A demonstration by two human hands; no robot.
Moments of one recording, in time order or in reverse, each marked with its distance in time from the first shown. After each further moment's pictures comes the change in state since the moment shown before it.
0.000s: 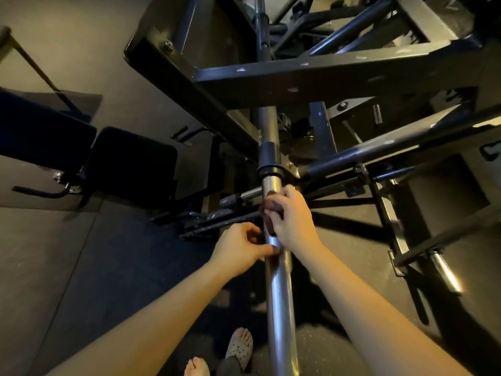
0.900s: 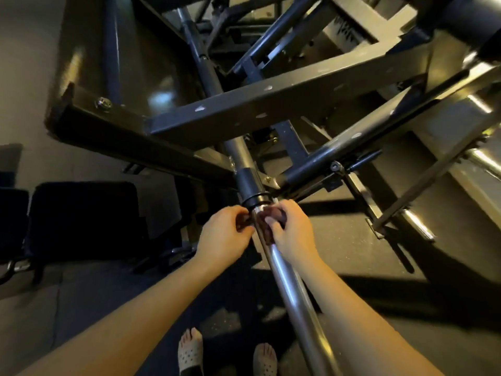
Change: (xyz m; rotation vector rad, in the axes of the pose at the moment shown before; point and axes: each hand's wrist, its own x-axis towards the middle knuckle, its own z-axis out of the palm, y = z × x) left_hand 0.109 0.031 -0.072 0.337 0.040 0.276; right_hand 0.043 -0.009 0.015 0.200 0.254 0.429
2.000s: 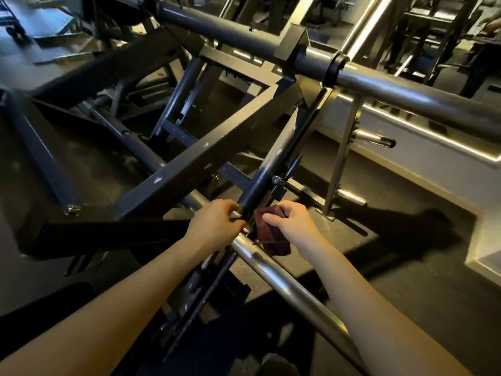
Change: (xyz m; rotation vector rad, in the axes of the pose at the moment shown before) left_hand 0.055 0.086 -0.082 0.271 -0.366 0.413; right_hand -0.021 -0.082 -0.077 0.484 0.224 0.531
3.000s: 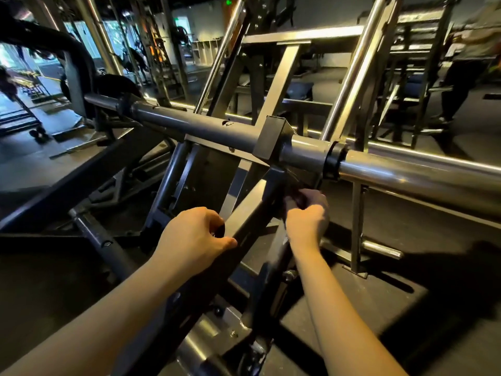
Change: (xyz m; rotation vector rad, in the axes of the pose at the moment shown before) left_hand 0.190 0.074 -0.124 0.251 0.128 0.087; right_hand 0.230 -0.119 -0.046 0.315 0.786 -0.269
